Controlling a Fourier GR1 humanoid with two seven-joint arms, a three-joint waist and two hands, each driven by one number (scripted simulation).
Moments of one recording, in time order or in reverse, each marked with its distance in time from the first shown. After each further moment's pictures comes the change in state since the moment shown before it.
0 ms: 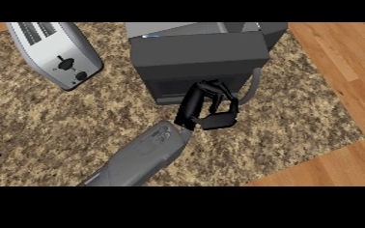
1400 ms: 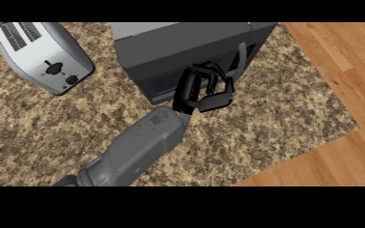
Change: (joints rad) left arm -0.103 0.000 0.042 0.113 0.221 -0.026 -0.217; right arm -0.147 -0.142 -0.096 0.054 -0.131 0.016 0.106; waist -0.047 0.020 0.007
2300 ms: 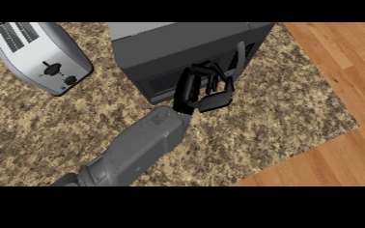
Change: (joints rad) left arm -0.017 0.000 -0.030 0.022 0.074 0.005 -0.084; right arm -0.088 -0.128 -0.082 0.083 -0.002 0.020 0.010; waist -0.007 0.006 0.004
